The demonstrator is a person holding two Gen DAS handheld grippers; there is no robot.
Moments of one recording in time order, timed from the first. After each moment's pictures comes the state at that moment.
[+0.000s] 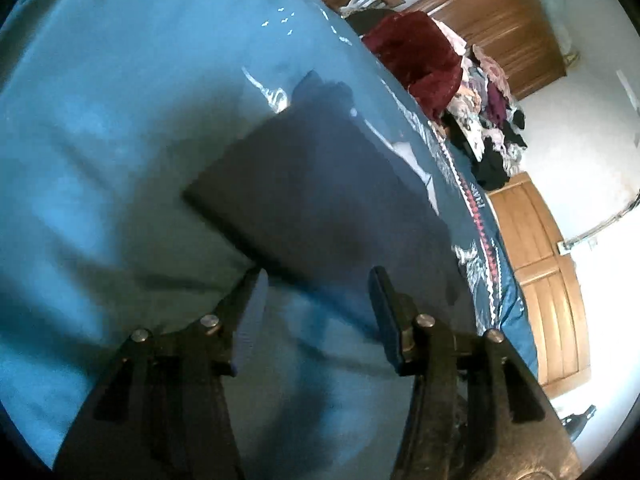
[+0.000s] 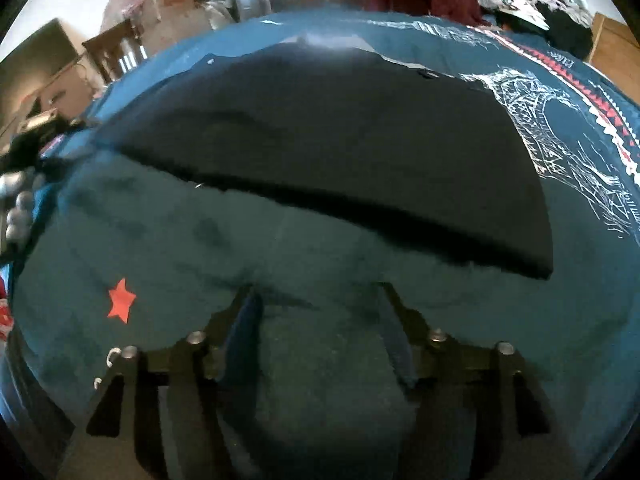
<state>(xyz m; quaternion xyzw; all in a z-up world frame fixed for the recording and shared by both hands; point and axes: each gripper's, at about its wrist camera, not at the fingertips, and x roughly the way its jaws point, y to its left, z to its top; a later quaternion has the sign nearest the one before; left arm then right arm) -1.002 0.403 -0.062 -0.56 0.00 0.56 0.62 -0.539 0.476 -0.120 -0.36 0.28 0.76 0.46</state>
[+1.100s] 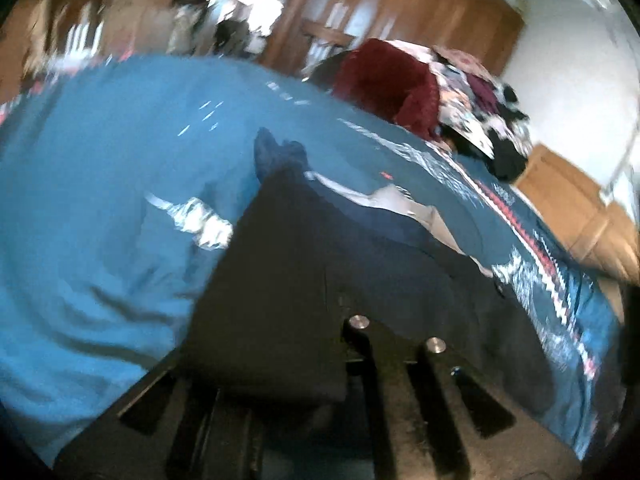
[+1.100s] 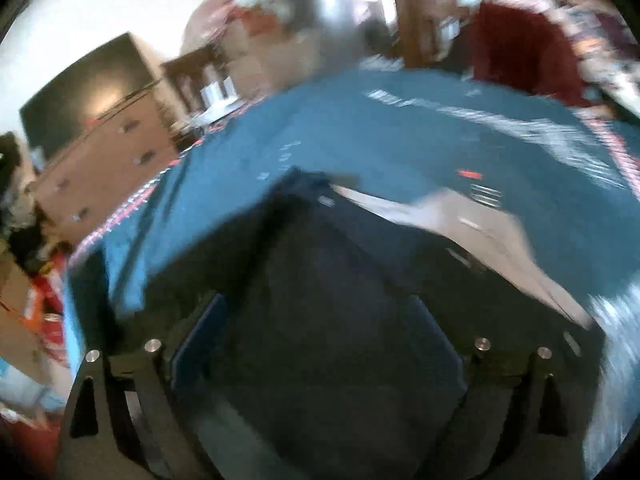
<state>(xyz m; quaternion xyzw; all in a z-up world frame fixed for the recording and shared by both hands) -0.875 0.472 -0.019 -0.34 0.08 0.67 0.66 -0.759 0.670 0.023 -0.33 0.25 0.85 0.31</state>
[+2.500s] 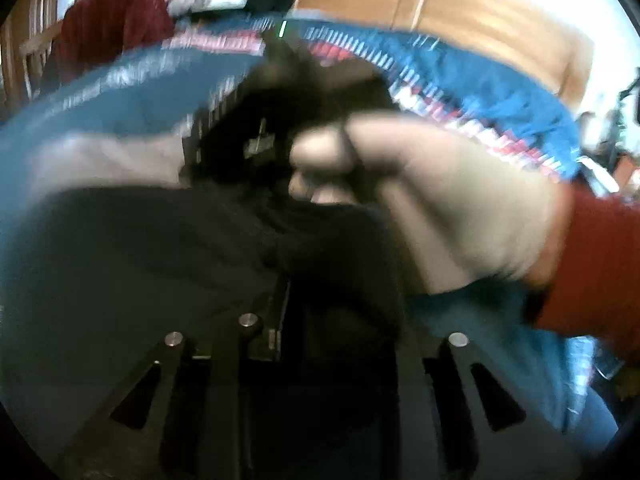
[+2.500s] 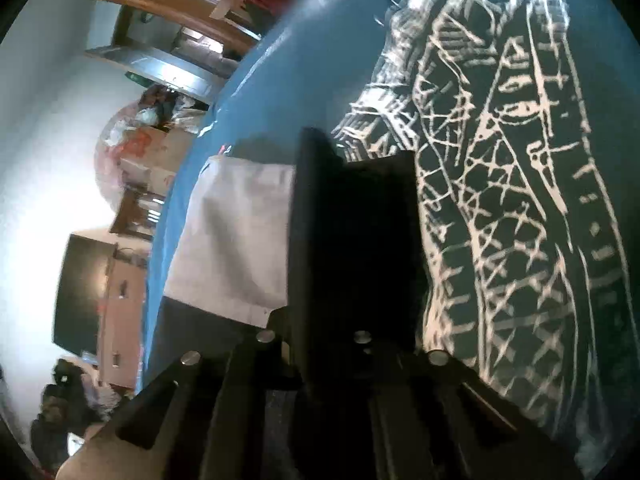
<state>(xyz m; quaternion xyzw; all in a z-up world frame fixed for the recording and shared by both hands) -0.548 0.548 -0.082 -0.26 0.35 0.37 0.82 -0.414 0.811 -0.173 -0.13 0.58 0.73 0.34</state>
